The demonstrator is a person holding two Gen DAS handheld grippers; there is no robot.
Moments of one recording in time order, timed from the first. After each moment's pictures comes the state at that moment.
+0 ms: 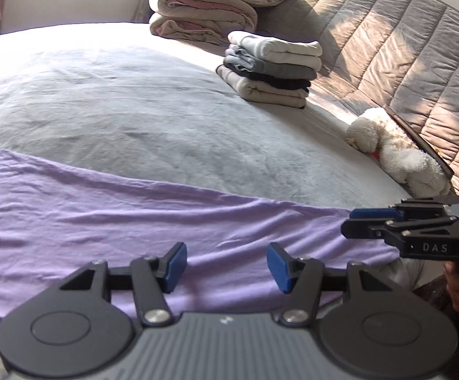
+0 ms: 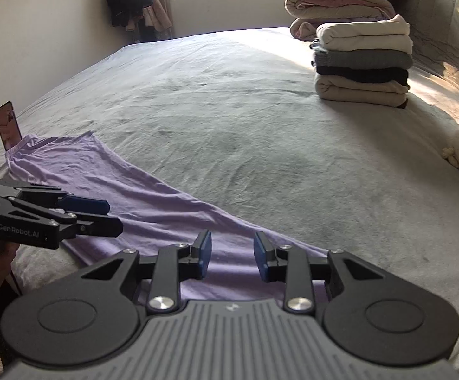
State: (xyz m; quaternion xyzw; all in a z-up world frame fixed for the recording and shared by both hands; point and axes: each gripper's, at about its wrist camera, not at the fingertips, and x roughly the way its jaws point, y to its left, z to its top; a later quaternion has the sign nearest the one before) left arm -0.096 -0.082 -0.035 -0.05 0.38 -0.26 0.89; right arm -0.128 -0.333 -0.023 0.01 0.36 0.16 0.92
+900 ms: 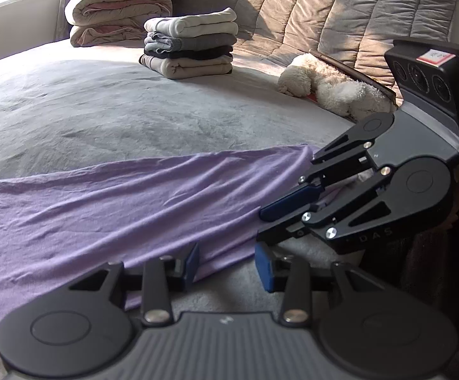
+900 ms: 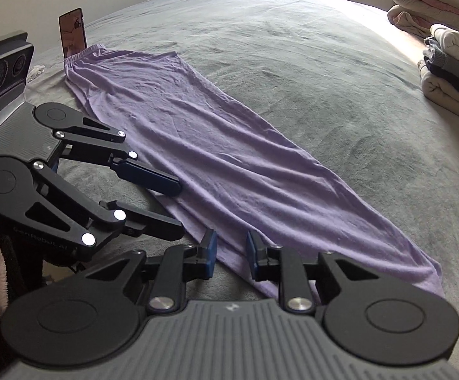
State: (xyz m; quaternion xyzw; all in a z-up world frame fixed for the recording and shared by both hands) left arm -0.126 -0.101 -0.045 0.07 0.36 -0.39 0.84; right arm -0.126 -0.263 -0.043 -0.10 0.43 0.27 0.85
